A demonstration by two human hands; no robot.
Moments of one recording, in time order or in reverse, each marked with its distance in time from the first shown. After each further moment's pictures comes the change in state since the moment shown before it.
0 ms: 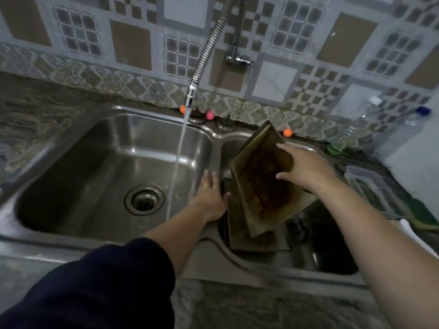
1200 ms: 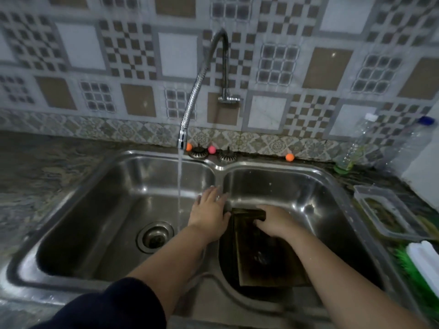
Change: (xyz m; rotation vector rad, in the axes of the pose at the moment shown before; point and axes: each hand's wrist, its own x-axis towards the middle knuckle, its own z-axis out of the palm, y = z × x) left_hand -0.016 0.033 -0.043 0.367 0.253 0.163; right_hand 0.009 -0.005 0.090 0.298 -0.246 -0.014
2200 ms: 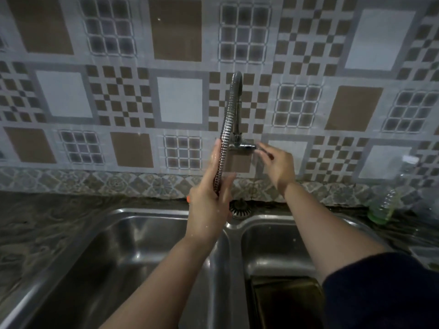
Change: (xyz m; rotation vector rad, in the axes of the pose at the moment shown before) left_hand 0.118 -0.034 -0.114 -0.879 0.758 0.341; right_hand 0.194 -0.106 -0.150 0.612 0.745 -0.470
